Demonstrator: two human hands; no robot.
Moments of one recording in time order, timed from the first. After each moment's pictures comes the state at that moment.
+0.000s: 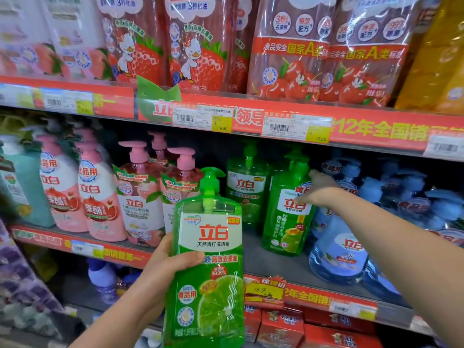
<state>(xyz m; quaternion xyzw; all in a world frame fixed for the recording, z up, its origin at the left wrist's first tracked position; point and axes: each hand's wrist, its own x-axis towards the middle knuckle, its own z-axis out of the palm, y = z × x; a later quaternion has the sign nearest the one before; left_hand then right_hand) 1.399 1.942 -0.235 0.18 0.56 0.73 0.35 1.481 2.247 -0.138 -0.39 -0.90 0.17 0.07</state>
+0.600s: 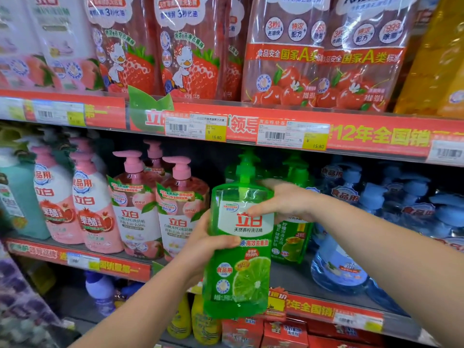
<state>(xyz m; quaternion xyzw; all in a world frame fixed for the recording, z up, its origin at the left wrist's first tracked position) 1.389 2.016 -0.212 0.23 0.58 0.70 0.35 1.468 2.180 -0.119 -0.22 -0.86 0.46 -0.02</state>
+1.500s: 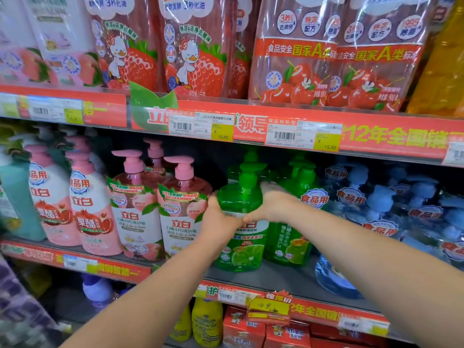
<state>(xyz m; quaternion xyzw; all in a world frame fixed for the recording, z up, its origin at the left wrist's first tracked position) 1.368 2.065 -0.201 0.21 0.74 0.61 0.17 1.430 2.173 -0.140 -0.28 -0.95 0.14 0.01</state>
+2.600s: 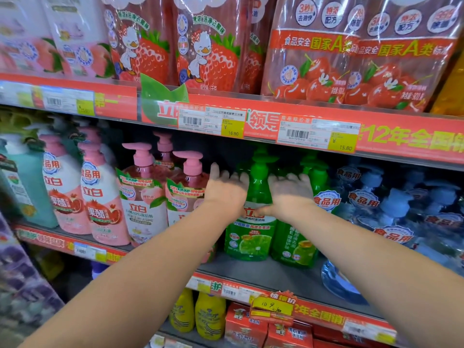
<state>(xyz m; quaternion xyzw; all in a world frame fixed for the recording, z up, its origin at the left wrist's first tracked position) 1.340 2.083 -0.164 0.43 0.88 -0.09 -0.17 1.424 2.188 -0.150 -0.25 -0.96 -0.14 0.07</state>
